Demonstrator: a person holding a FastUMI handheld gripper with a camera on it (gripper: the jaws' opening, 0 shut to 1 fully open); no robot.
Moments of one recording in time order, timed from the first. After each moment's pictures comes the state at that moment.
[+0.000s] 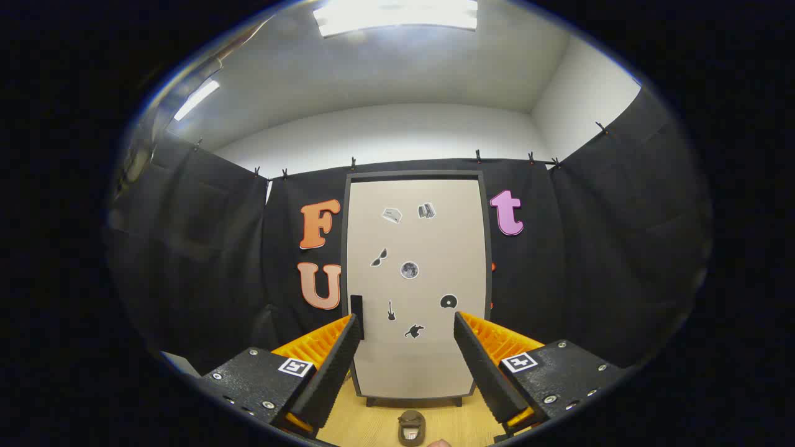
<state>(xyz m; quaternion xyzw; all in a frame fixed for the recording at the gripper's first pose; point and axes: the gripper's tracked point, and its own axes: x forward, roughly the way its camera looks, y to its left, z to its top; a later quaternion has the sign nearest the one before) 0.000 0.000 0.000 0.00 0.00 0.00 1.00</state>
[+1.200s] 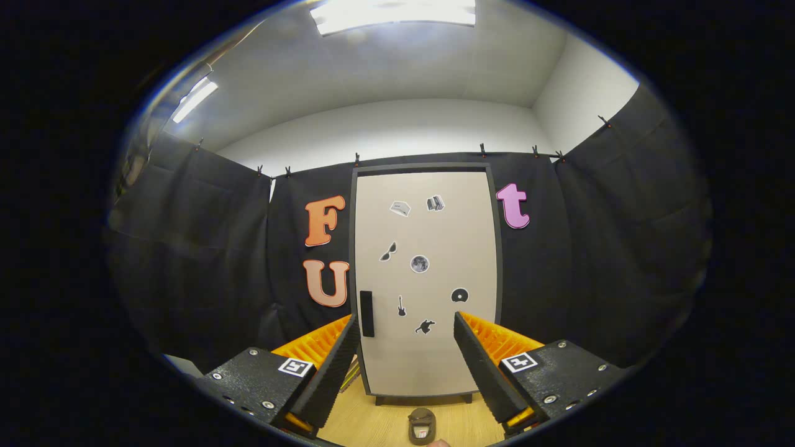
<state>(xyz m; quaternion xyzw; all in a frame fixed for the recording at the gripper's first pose) 0.010 0.023 -0.014 0.01 0.01 0.01 1.00</state>
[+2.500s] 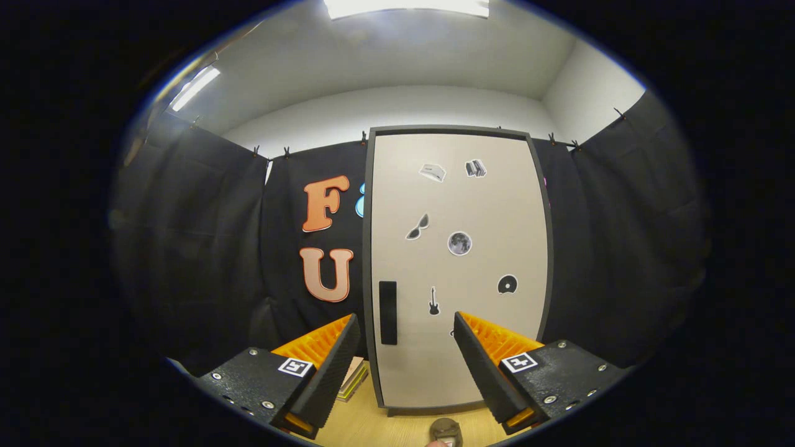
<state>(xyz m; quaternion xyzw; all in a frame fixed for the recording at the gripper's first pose) 0.138 0.095 -0.078 0.01 0.03 0.01 1.00</state>
